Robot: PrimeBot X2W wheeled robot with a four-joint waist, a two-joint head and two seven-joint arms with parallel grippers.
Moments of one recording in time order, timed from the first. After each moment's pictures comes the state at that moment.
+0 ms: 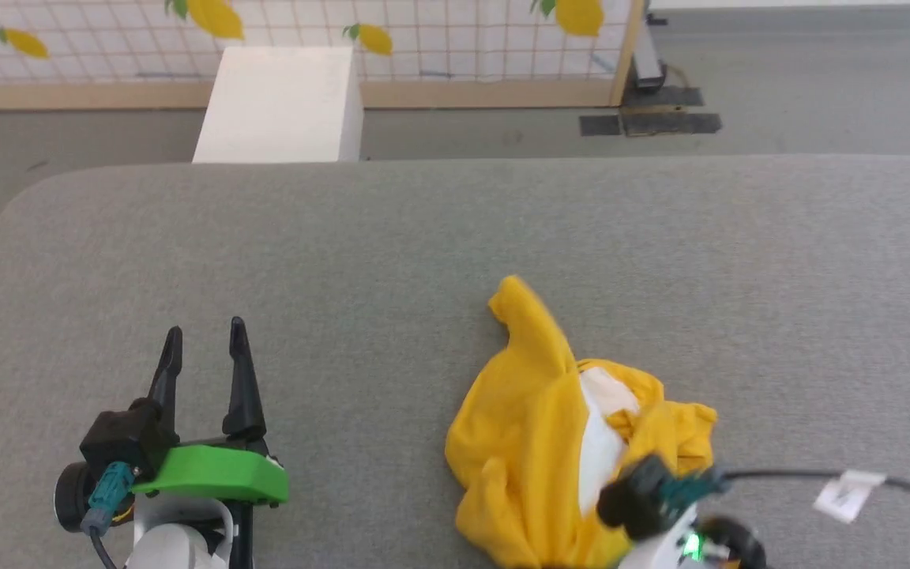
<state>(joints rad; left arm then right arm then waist) -0.07 0.05 0.03 0.08 -0.21 -0.02 -0.26 0.08 -0.25 0.48 -0.38 0.61 0.13 0.81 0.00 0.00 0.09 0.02</state>
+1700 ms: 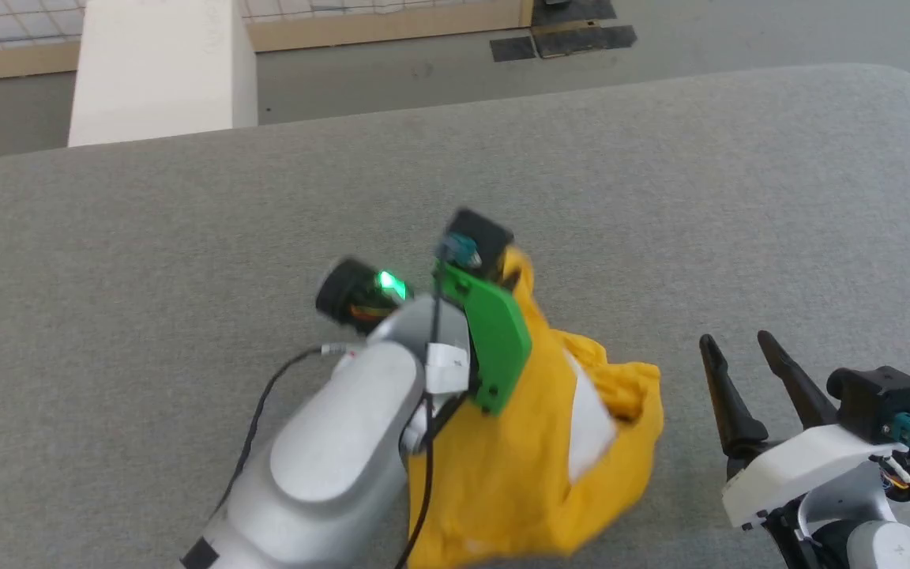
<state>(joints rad) -0.62 0.10 -0.68 0.30 -0.39 0.02 0.43 0.00 -0.05 -0.01 -0.07 0.24 0.13 0.11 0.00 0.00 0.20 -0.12</state>
